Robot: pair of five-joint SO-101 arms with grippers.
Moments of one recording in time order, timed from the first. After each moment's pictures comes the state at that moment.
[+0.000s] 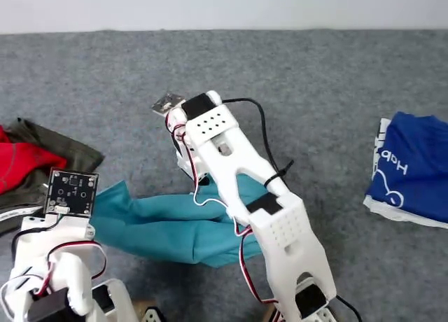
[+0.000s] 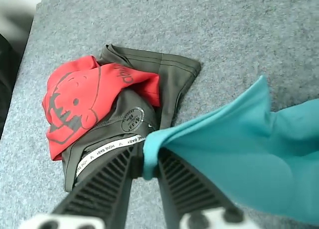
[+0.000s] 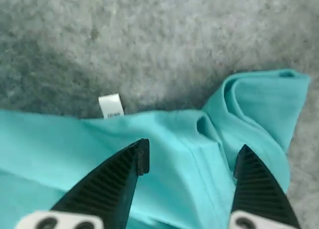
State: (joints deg) left arm -30.9 -86.4 51.2 89.8 -26.7; right arm -36.0 43.8 -40.9 100.3 10.2
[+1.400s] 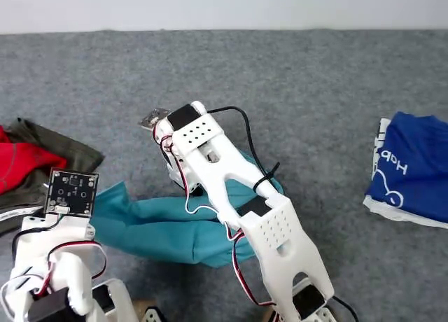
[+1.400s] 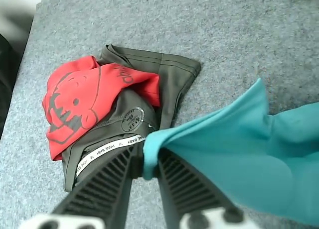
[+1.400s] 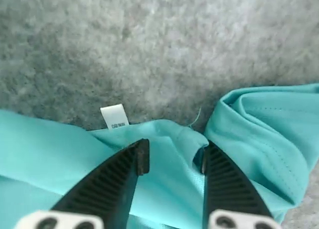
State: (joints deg) left arm -30.9 -86.4 51.2 89.8 -26.7; right arm -39.8 45.8 -40.2 100.5 10.9
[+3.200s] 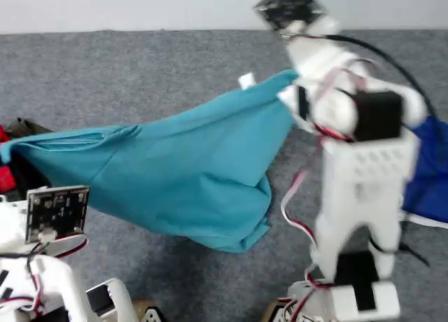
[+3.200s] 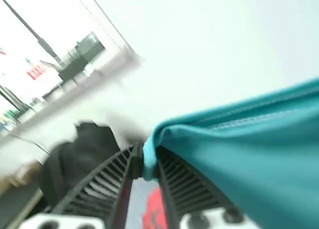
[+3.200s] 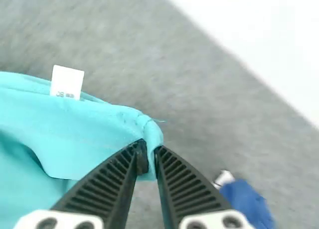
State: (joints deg) left arm -30.9 -85.9 41.5 59.3 -26.9; right arm -8.1 -8.4 -42.4 99.8 30.4
